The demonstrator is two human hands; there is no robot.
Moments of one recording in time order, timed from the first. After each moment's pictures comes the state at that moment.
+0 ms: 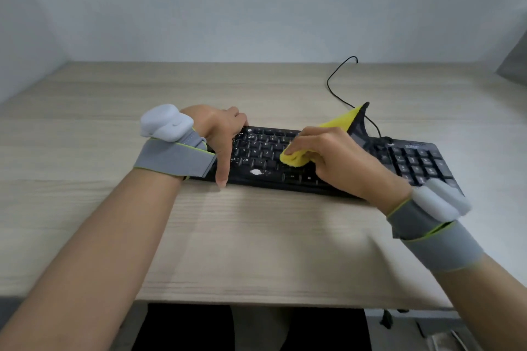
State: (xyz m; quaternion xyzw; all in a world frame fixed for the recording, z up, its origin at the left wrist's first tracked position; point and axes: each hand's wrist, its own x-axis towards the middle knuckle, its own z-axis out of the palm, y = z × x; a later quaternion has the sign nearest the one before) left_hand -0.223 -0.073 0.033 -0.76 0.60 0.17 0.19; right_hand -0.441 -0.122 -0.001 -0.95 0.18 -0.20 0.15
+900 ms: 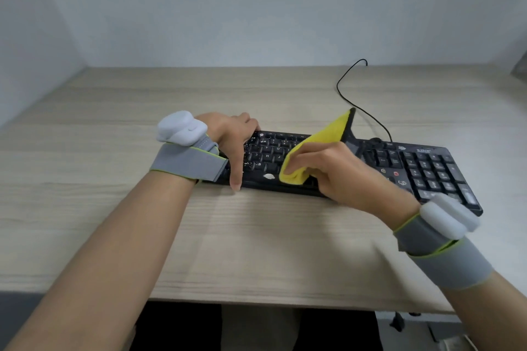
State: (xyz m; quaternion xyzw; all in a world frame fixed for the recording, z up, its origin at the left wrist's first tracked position) left_hand -0.216 -0.072 0.029 -0.75 0.61 0.18 0.17; right_hand -0.435 -0.107 -0.004 -0.96 0.14 -0.17 0.18
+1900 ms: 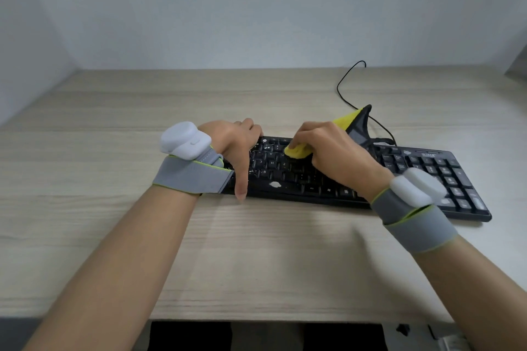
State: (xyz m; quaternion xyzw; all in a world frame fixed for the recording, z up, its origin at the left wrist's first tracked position) left_hand -0.214 -0.076 0.024 -0.75 0.62 0.16 0.19; right_hand -0.400 -0.136 0.001 -0.95 0.24 -0.17 0.09
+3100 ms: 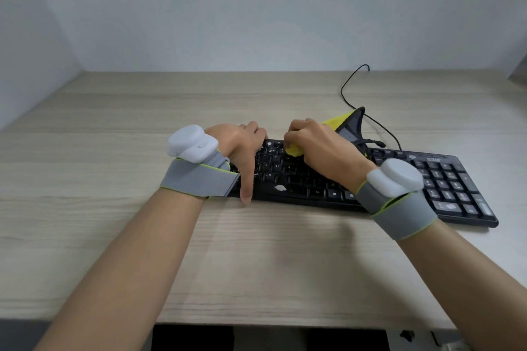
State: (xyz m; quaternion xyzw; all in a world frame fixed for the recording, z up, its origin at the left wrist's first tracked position) left_hand -0.215 -0.077 0.024 -0.75 0.61 0.16 0.20; right_hand -0.378 -0.131 0.010 -0.97 0.22 -0.12 0.01
